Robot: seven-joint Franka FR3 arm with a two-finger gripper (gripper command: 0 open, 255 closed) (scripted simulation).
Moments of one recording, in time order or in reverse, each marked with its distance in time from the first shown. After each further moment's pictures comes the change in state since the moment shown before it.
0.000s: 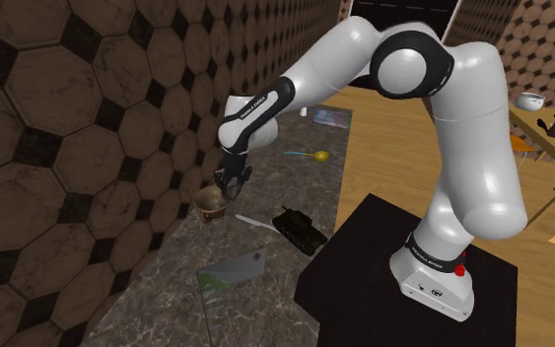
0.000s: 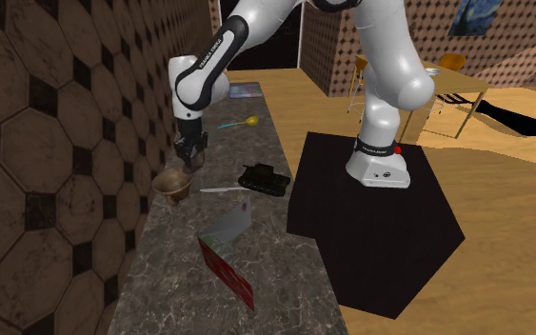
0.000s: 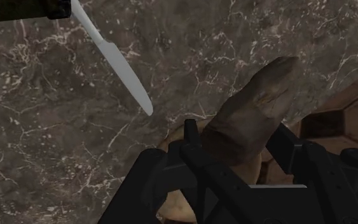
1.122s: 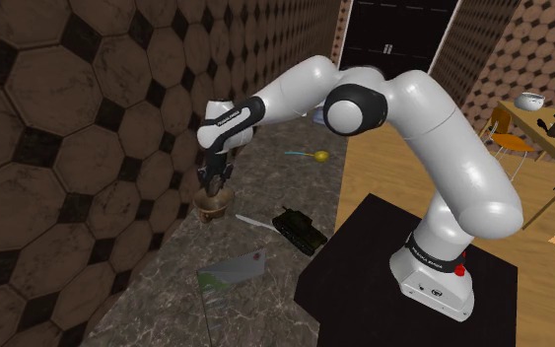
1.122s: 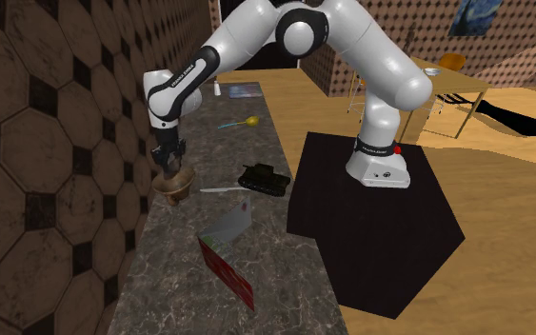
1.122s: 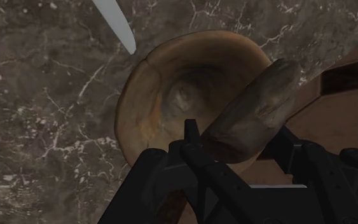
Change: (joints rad) arm -0.063 0.355 0.004 0.505 -0.017 -0.155 0.016
